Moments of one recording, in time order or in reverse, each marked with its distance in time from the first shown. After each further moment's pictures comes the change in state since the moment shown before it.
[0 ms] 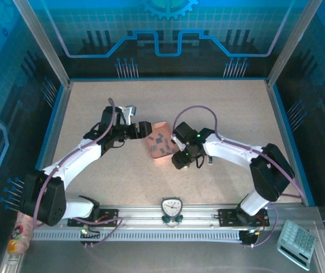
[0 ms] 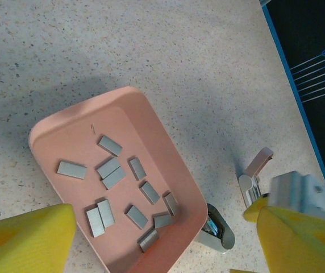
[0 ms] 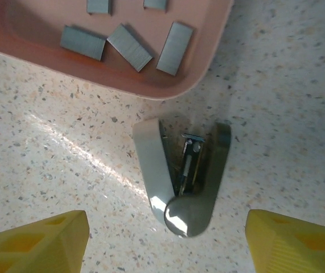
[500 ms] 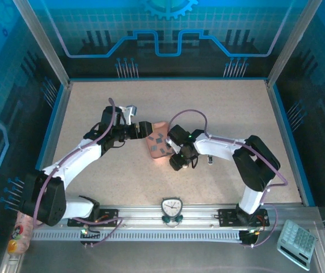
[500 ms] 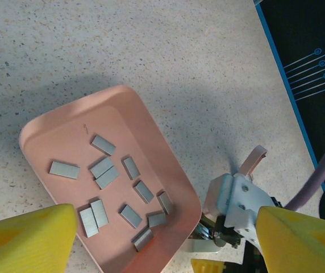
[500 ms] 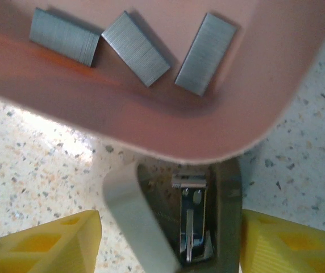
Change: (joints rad) left arm 0.000 0.000 0.000 0.005 0.014 -0.004; right arm 0.007 0.141 0.014 0.076 -0.010 -0.046
